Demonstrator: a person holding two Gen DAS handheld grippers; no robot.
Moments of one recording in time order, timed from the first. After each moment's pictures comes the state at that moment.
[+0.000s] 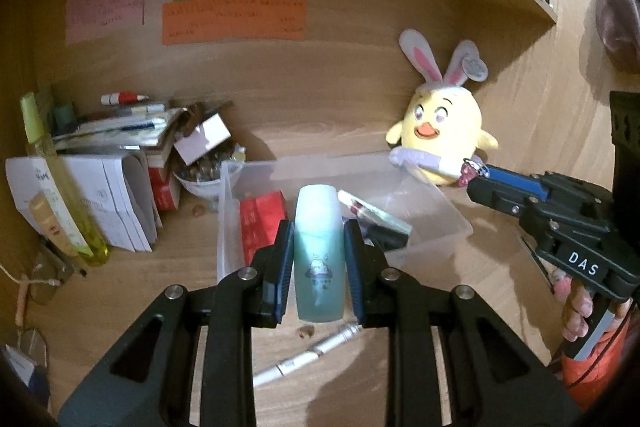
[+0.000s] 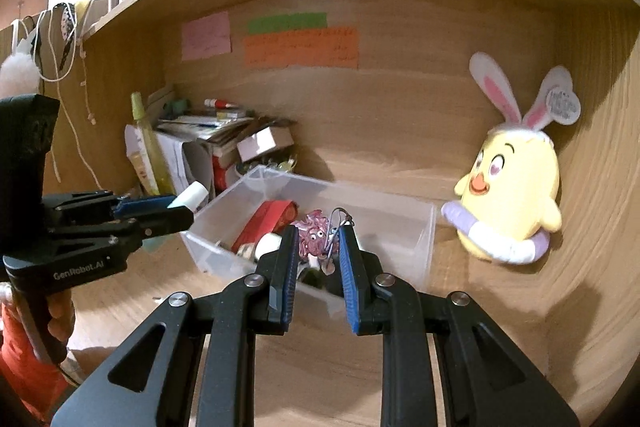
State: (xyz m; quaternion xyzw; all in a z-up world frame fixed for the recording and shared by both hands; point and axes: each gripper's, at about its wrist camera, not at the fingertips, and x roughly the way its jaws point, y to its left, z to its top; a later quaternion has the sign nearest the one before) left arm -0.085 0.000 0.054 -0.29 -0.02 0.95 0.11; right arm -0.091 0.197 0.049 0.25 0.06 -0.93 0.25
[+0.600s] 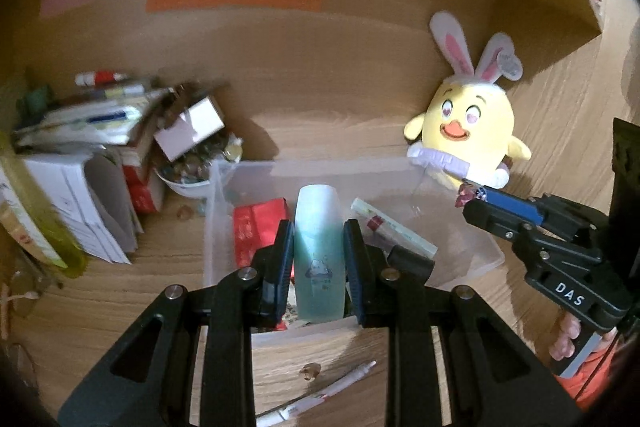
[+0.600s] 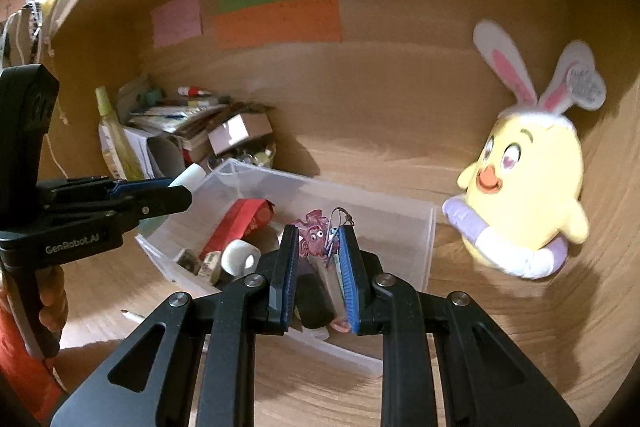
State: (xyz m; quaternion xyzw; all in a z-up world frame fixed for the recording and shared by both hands) left arm -0.156 -0.002 0.032 -0.34 -0.04 0.93 0.12; right arm -0.153 0.194 0.021 0.29 0.05 -0.92 0.25
